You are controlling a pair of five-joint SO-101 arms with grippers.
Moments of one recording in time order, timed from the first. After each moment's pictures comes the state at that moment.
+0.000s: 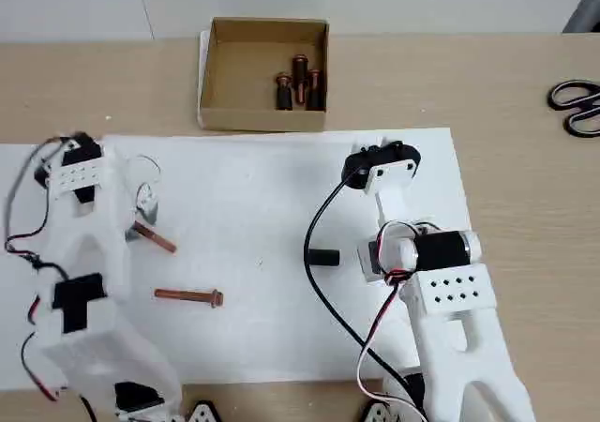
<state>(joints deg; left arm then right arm) -19.0 16.4 11.6 74.9 42.0 -12.0 -40.5 46.6 71.4 4.9</state>
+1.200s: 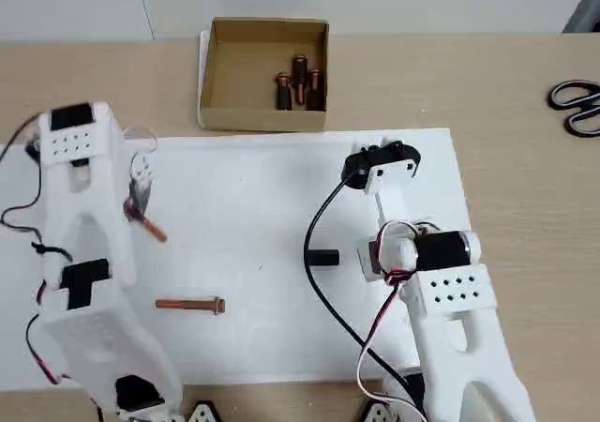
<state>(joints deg) -16.9 22.5 -16.0 98.2 43.6 -12.0 -40.5 46.6 71.3 4.9</state>
